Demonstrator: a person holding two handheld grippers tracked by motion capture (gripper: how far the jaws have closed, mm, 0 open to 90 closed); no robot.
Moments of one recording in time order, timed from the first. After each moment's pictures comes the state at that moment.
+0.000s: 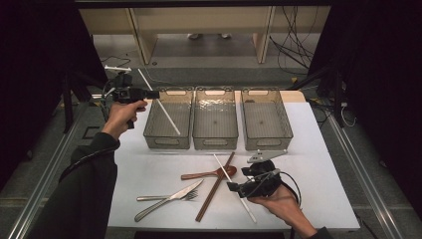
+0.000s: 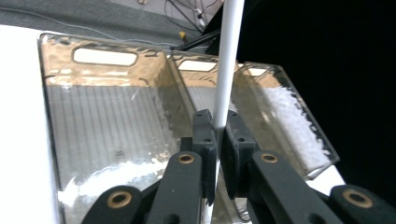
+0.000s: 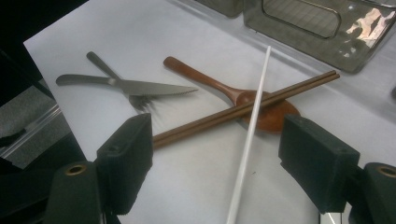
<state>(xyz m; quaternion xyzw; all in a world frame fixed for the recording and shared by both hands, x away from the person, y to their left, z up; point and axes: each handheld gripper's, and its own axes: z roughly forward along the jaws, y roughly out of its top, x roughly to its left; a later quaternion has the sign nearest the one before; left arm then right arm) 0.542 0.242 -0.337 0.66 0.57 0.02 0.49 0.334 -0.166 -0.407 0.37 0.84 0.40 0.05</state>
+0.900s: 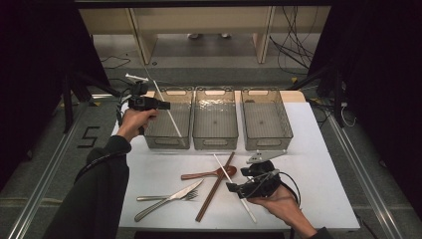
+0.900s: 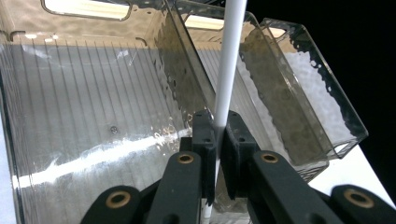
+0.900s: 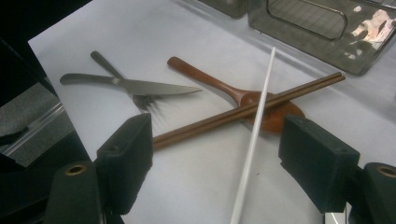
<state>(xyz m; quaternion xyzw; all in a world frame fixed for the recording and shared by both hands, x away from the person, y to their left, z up) 0.555 0.214 -0.372 0.69 0.57 -0.01 0.44 0.333 -0.164 -0.406 0.37 0.84 0.40 0.05</state>
